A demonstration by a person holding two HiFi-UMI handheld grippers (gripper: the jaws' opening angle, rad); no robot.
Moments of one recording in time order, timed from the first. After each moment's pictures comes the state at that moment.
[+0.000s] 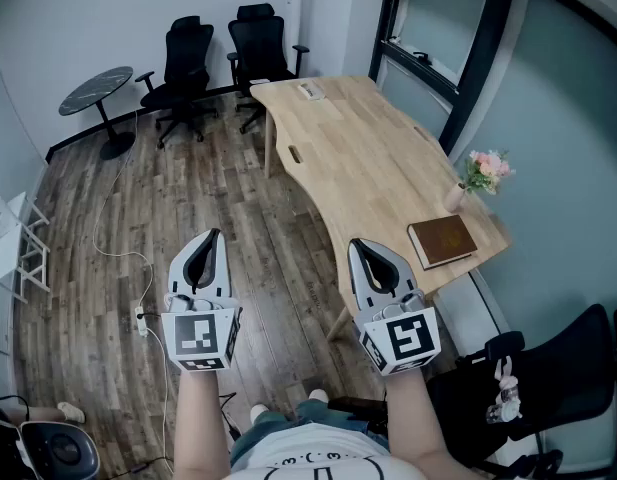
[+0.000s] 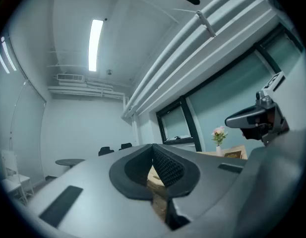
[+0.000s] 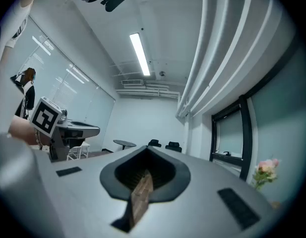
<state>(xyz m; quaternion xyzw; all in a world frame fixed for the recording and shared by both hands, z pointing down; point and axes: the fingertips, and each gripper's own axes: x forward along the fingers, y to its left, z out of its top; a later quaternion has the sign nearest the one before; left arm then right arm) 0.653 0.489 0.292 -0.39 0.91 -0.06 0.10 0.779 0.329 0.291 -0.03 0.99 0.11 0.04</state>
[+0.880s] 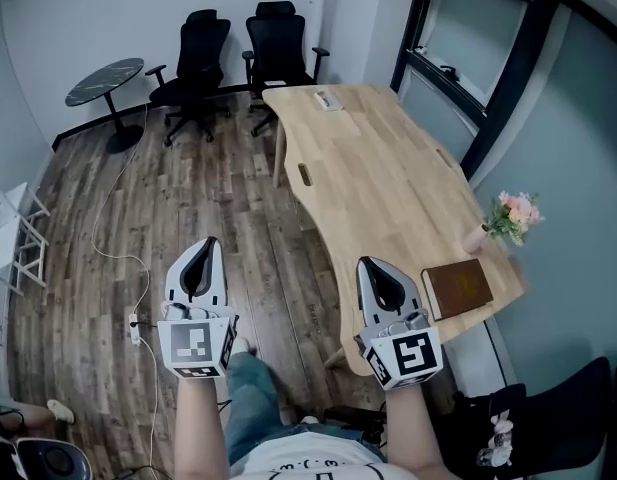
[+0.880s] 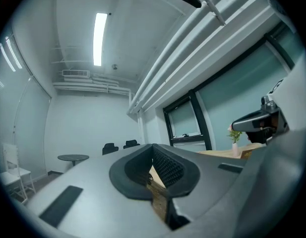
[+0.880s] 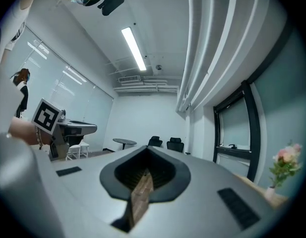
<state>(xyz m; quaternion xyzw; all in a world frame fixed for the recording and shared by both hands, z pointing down) 0.549 0.428 0.320 -0.37 0.93 -0.05 0.08 0.684 0.244 0.330 -0.03 1.00 0.08 0.03</state>
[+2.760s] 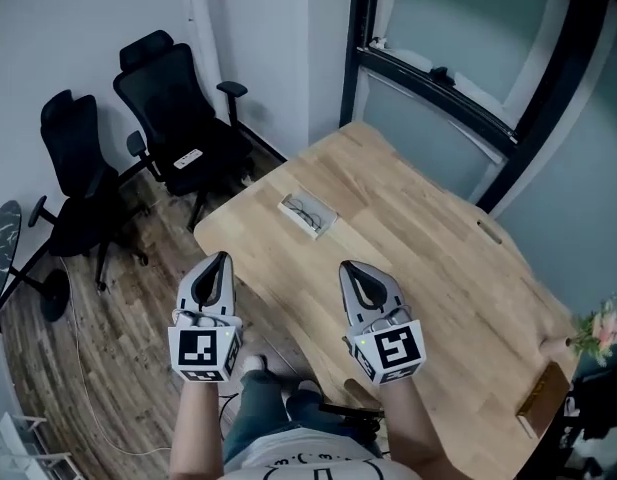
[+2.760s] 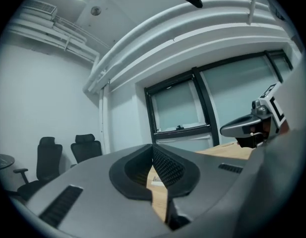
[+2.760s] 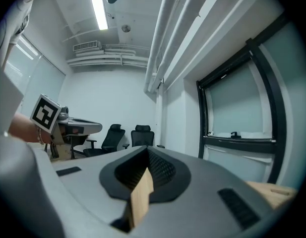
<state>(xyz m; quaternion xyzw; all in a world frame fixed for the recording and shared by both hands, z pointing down) -0.157 -0.046 0.362 -0.60 0.80 -0.07 0.04 0.010 -0.139 0.381 -0.23 0.97 0.03 -0.03</state>
